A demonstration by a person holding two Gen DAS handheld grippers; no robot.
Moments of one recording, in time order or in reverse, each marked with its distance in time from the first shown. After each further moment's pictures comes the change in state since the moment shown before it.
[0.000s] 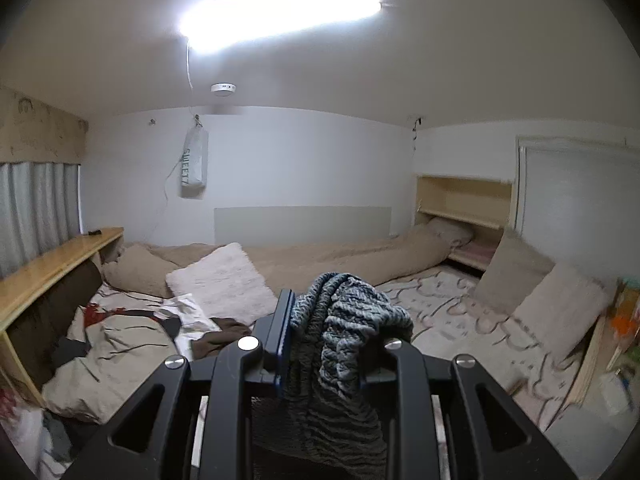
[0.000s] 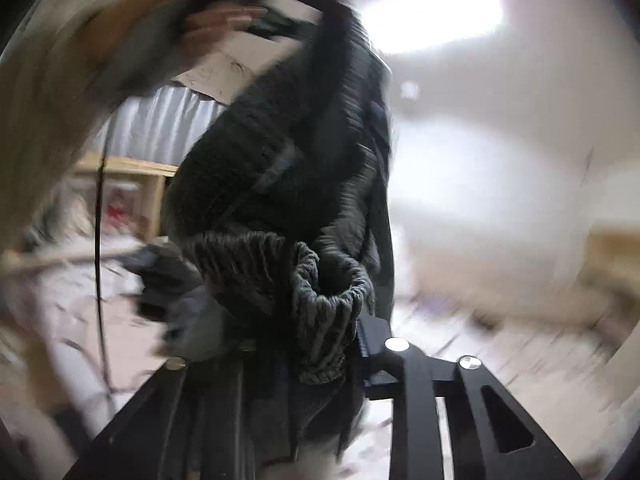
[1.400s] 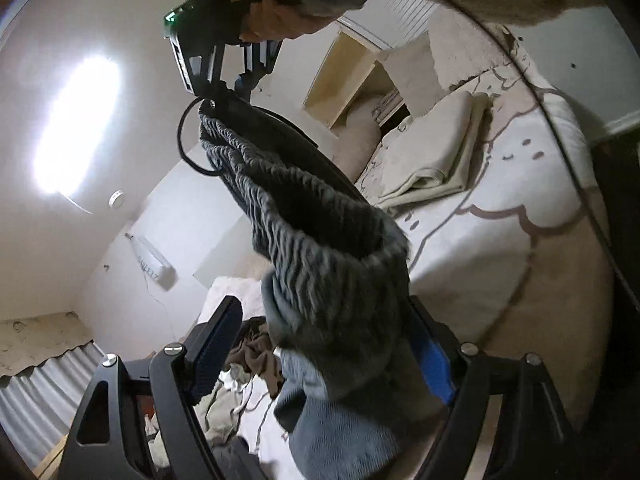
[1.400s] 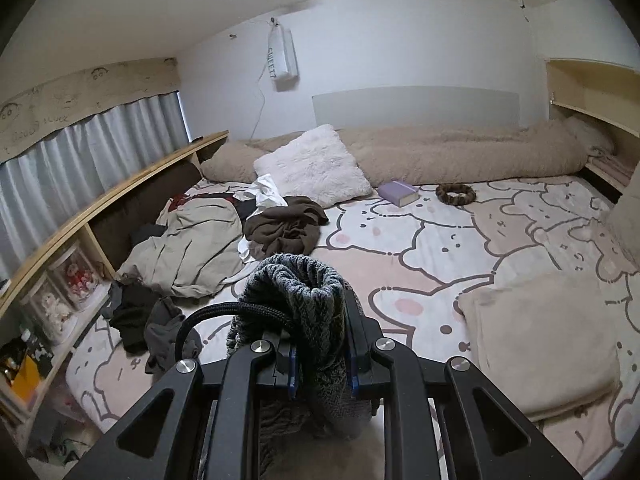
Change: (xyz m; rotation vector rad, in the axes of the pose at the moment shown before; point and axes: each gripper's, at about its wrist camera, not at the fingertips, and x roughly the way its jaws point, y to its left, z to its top) left arm 0.035 -0.170 -0.369 0.880 -0.071 0.050; right arm 0.037 -0.172 0.061 0.377 0.327 -0.123
